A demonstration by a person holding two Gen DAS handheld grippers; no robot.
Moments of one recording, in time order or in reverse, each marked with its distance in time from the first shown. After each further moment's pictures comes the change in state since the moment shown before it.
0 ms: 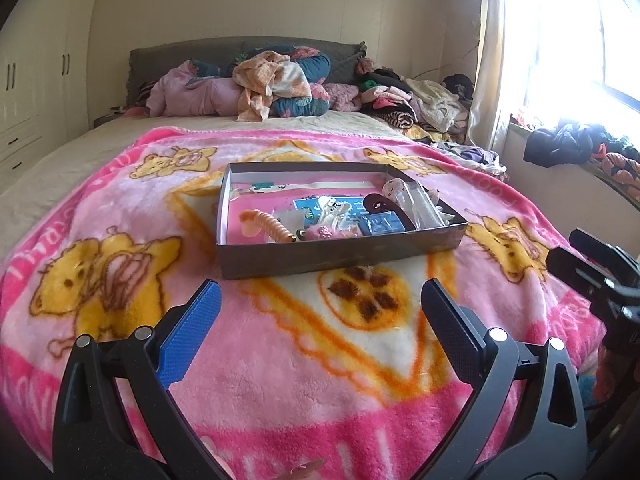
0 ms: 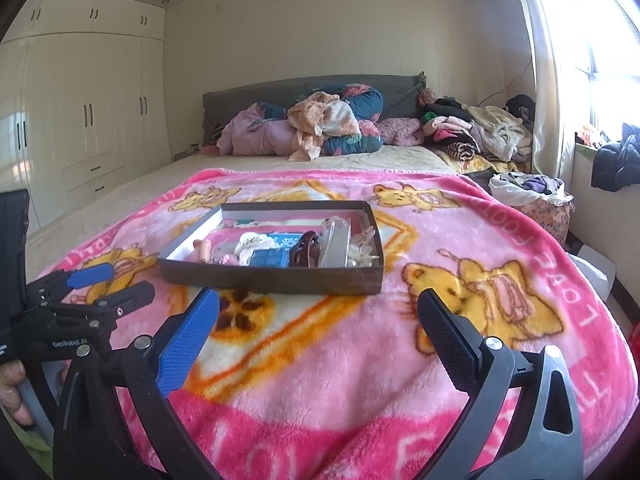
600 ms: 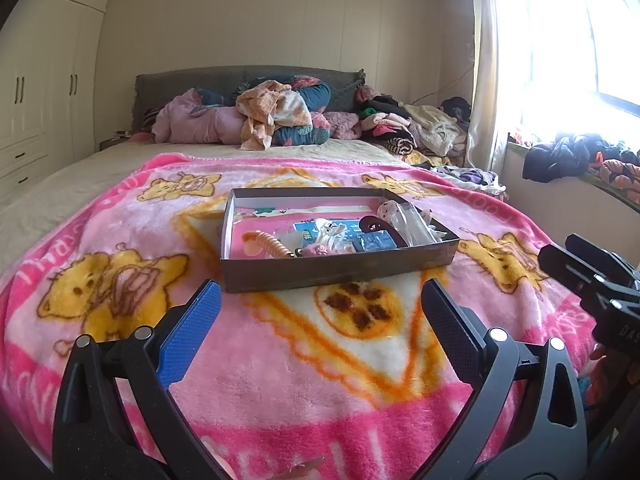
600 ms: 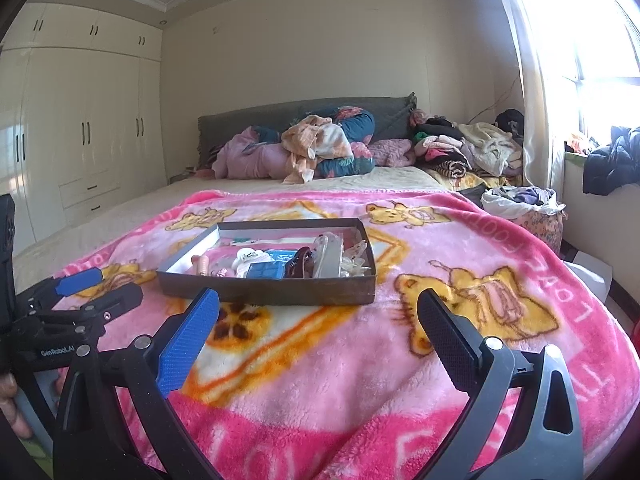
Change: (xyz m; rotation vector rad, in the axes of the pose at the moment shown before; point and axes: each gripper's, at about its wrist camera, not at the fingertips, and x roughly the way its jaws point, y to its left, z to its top) left arm -0.018 -0.009 -0.009 0.014 -0.112 0.010; right arm -0.013 -0.005 -0.009 0.030 -0.111 -0.013
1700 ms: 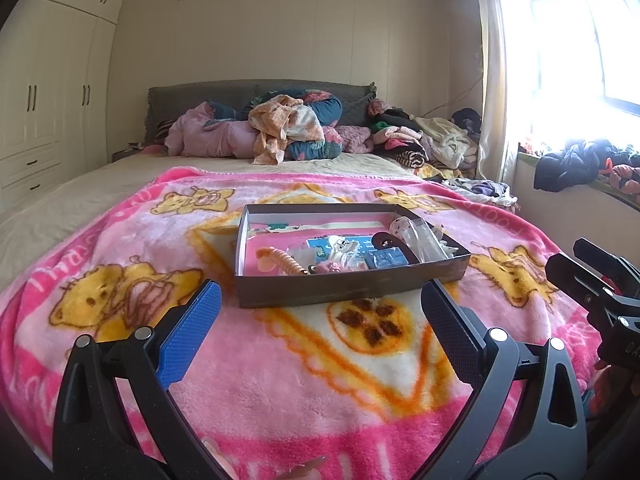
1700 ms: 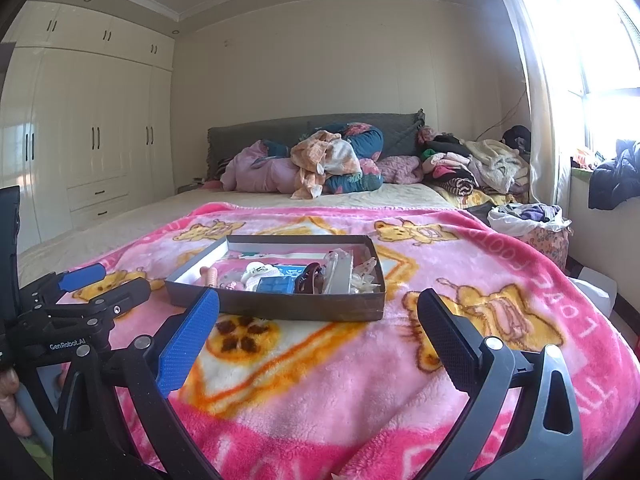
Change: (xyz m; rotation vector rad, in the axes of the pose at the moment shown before) left arm -0.004 0.001 0.006 -0.002 -0.050 0.046; right arm -0.002 0.008 0.002 -0.032 -0.044 0.018
